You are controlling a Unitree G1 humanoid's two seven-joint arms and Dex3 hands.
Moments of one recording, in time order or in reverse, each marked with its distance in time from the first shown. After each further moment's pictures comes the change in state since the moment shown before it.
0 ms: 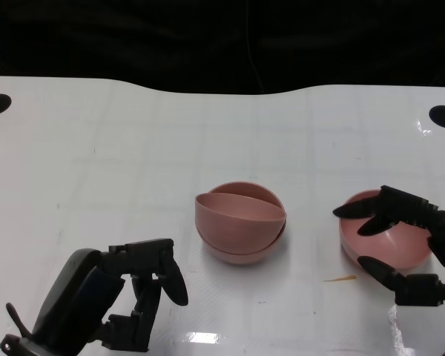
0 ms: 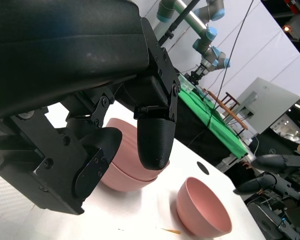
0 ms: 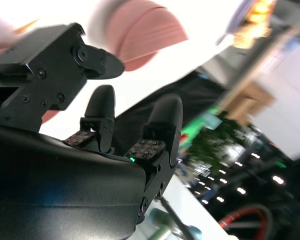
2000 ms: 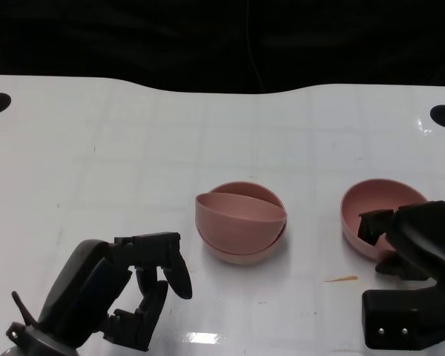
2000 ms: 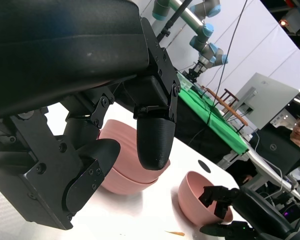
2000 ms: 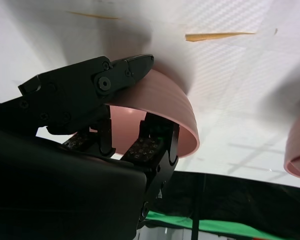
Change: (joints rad) left arm -0.043 -0.014 0.005 0.026 0.031 -0.004 -0.018; right arm -0.381 -0.160 0.362 0.574 -0.561 0.190 -0.309
